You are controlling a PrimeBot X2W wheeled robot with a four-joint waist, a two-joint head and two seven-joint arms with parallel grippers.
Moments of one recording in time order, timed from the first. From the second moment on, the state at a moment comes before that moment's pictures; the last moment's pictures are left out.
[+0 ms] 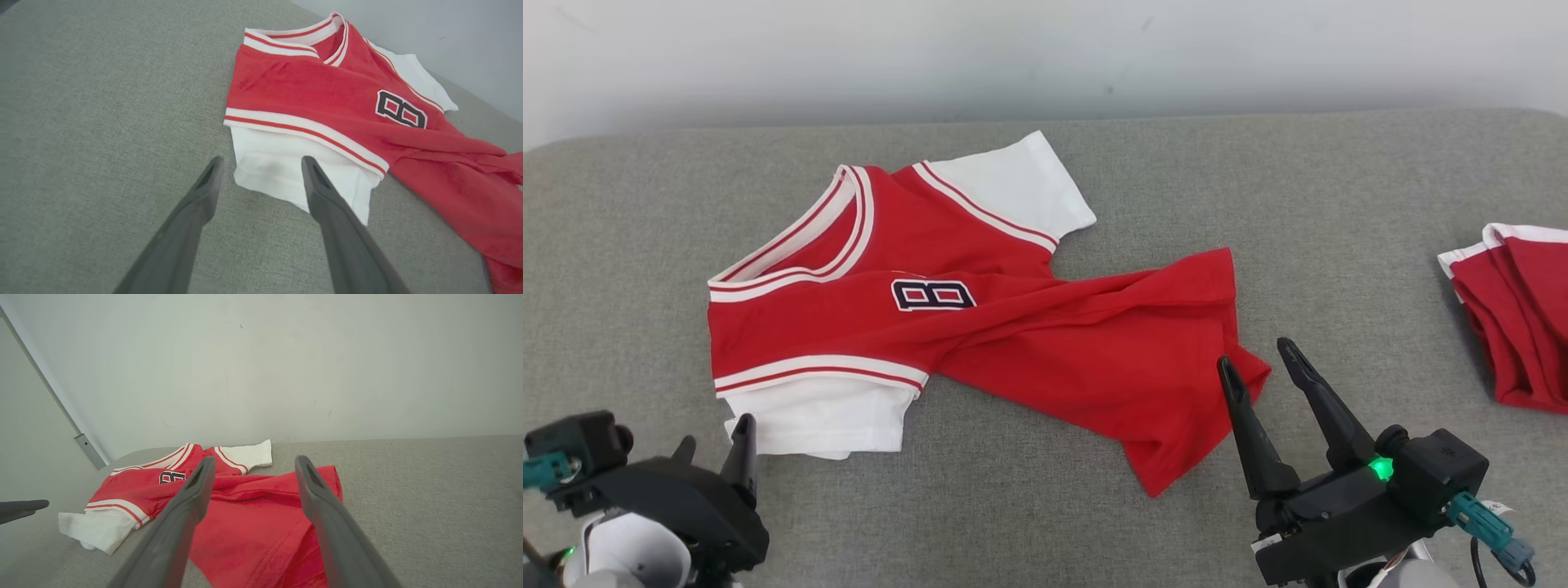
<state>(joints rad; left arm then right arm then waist) -0.26 0.68 -0.62 -0.15 -1.07 0.63 0.13 -0.03 -0.05 0.14 -0.07 0.30 0.13 -0.16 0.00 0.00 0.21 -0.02</state>
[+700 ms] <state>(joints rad) -0.15 0.54 -0.62 -0.02 -0.94 0.51 -0.23 -0.03 -0.05 0.06 -0.03 0.27 0.13 -0.14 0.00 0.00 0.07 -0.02</state>
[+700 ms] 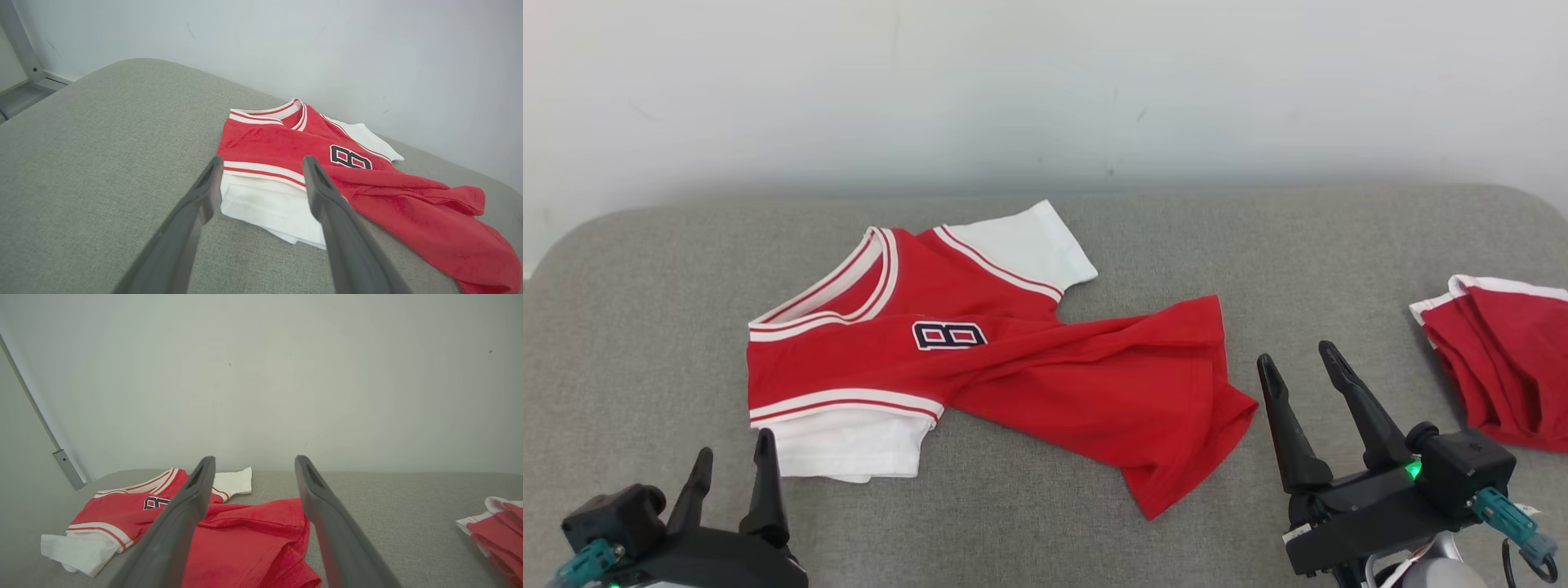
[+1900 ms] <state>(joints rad) 0.06 0.15 -0.15 0.03 -0.31 -0.09 -0.26 0.05 -0.05 -0.11 0.15 0.27 0.13 -0.21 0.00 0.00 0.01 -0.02</state>
